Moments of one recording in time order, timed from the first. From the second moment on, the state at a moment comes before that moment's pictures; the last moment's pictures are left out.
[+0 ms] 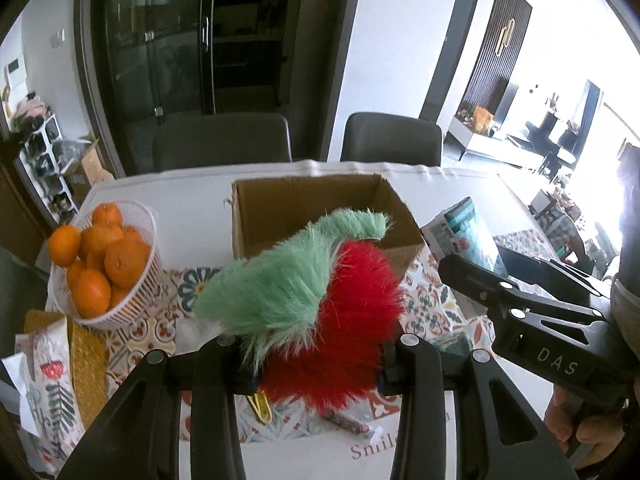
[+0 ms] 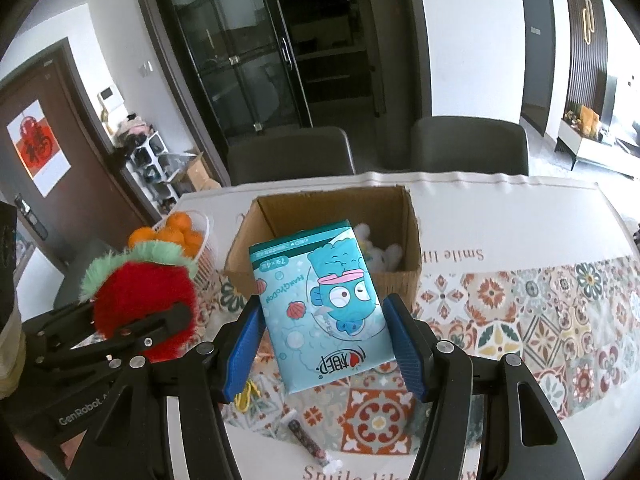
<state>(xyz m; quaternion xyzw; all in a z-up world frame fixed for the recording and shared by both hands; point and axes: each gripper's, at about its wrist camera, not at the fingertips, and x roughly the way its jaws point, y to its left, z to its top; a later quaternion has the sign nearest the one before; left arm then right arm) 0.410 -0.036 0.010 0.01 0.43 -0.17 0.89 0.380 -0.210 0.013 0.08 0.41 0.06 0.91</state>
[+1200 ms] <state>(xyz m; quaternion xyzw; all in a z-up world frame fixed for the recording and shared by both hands) 0.565 -0.079 -0.044 0.05 0.51 -0.14 0.85 0.521 -0.239 -0.035 0.09 0.48 0.04 0.87</state>
